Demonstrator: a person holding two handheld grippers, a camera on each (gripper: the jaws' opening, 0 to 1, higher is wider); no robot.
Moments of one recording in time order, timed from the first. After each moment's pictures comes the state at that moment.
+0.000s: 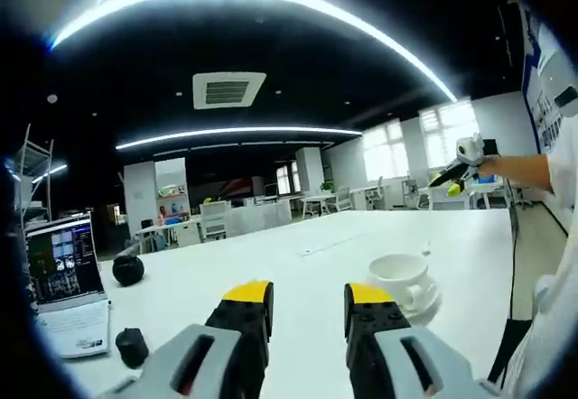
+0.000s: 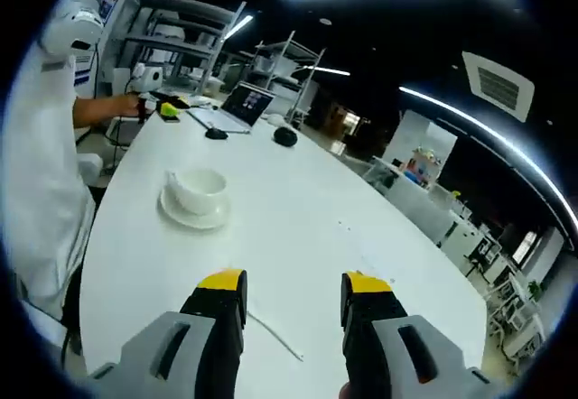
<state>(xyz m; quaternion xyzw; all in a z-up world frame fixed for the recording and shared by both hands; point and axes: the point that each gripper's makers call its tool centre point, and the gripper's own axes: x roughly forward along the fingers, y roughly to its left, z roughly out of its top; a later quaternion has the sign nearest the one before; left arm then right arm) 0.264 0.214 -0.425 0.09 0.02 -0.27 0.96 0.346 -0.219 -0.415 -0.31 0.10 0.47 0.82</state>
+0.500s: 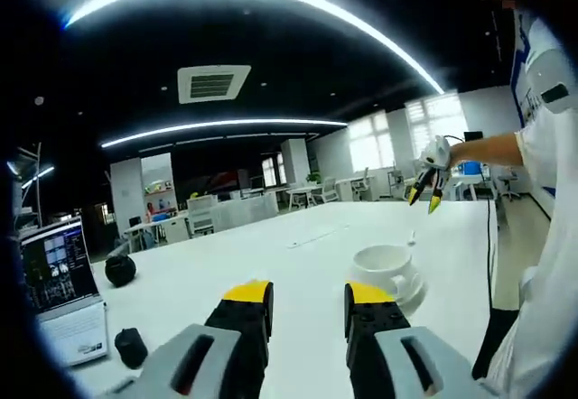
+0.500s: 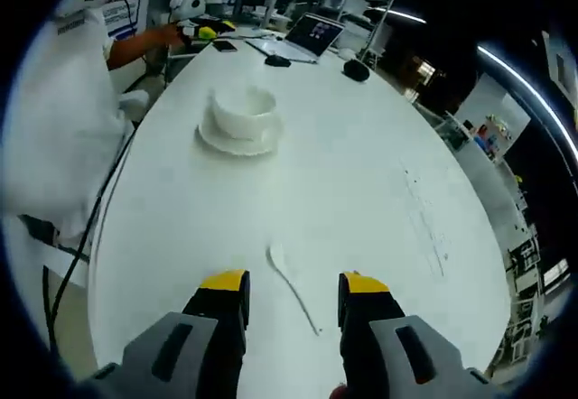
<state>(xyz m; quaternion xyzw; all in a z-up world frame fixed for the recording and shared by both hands) 0.250 0.212 -0.424 0.10 0.03 -0.29 0.95 0.358 -0.223 -0.491 -0.41 0.26 0.54 0.69</state>
